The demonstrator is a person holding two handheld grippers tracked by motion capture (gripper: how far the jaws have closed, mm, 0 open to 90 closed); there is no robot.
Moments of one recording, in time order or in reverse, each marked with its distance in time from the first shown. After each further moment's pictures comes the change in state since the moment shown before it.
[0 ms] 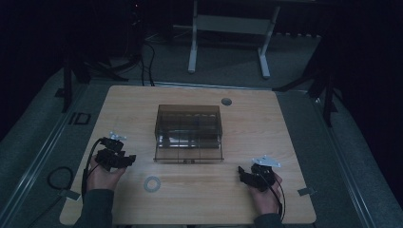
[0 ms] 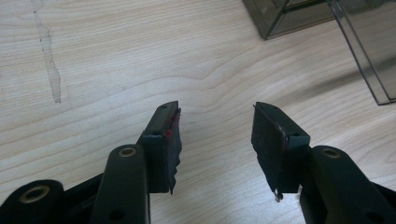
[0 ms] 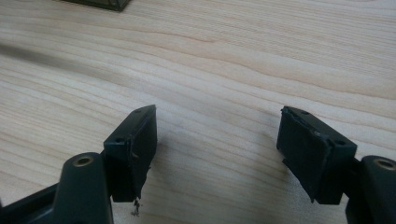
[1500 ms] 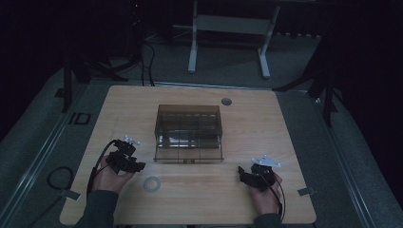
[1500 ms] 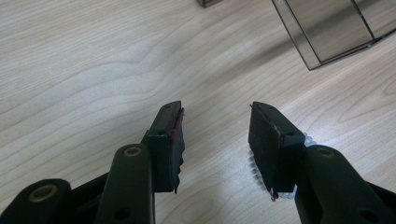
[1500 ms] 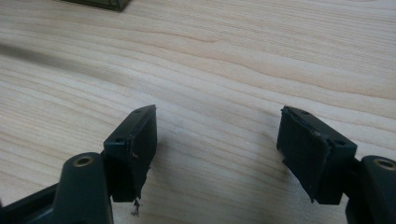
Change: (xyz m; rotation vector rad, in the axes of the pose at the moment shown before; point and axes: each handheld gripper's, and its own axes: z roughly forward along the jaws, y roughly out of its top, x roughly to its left) left arm -0.025 0.004 0.009 0.121 -0.103 0.119; right arm 0.000 0.000 0.000 0.000 0.000 0.000
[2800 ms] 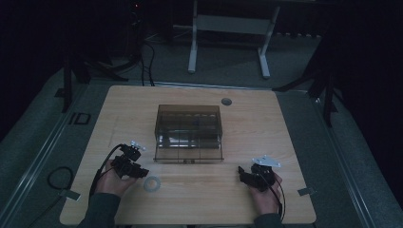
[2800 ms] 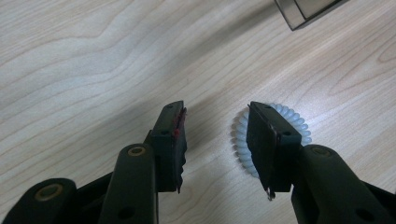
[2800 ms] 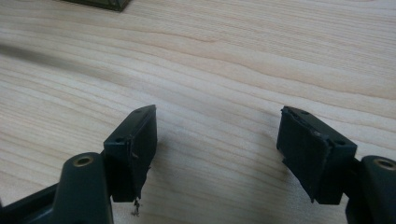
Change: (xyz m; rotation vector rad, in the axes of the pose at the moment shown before) left arm -0.010 -0.004 0.014 0.088 -0.049 0.036; right arm 0.000 0.000 0.000 -0.003 -0.002 -0.001
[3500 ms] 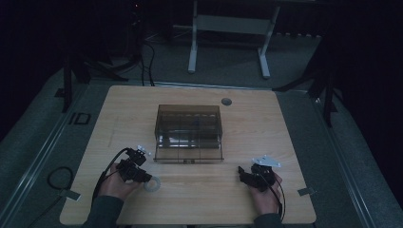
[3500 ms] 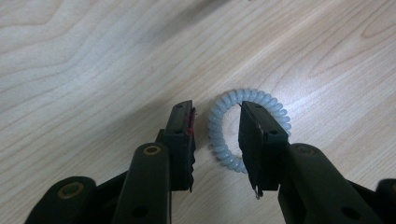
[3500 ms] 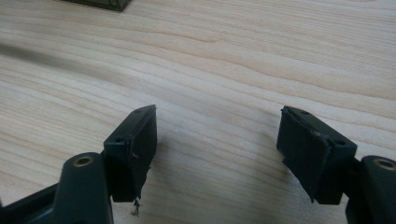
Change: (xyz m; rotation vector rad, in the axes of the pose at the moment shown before) left arm -0.015 -0.001 0.010 0.060 -0.031 0.051; right arm 0.000 0.000 0.000 0.000 0.000 0.001
